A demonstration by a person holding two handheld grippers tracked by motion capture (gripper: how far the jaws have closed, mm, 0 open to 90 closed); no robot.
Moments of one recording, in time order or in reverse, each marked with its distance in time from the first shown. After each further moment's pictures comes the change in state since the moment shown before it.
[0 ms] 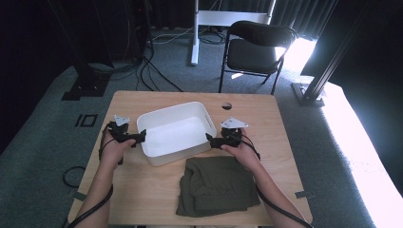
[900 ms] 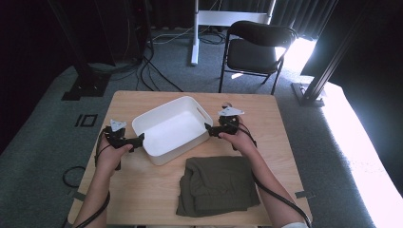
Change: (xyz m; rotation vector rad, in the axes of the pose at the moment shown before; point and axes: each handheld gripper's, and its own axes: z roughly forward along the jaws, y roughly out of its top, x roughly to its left) left arm -0.003 -0.010 -0.023 -0.027 -0.020 -0.015; right arm -0.026 0.021 0.033 0.021 -0.013 0.012
